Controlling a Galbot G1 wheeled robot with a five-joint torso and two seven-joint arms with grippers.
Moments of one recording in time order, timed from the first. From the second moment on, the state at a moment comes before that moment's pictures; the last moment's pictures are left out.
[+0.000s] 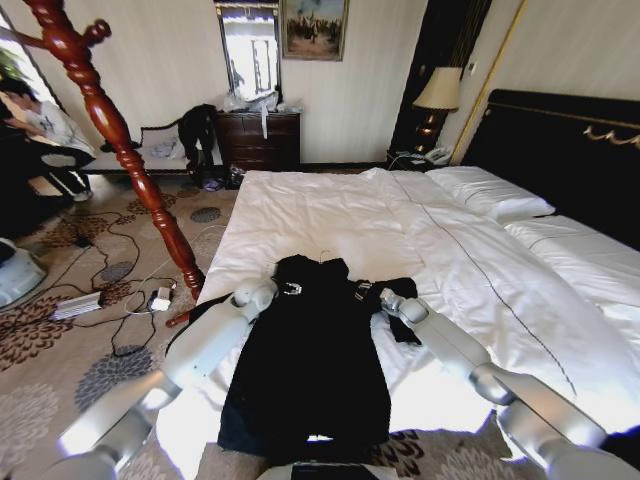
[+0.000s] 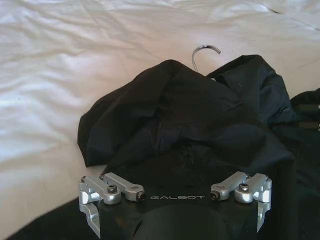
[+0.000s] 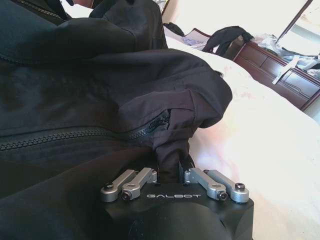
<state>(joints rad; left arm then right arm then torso) 0.42 -1.12 0.29 -1.45 -0.89 0.74 -0.32 -0.43 1.01 -0.24 0.87 0.18 0.27 -0.43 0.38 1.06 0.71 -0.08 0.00</state>
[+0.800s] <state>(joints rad) 0.37 -1.14 0.36 -1.35 -0.74 0.74 -0.26 -0.44 1.00 -0.20 0.89 0.16 0.28 -0.43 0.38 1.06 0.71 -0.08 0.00</state>
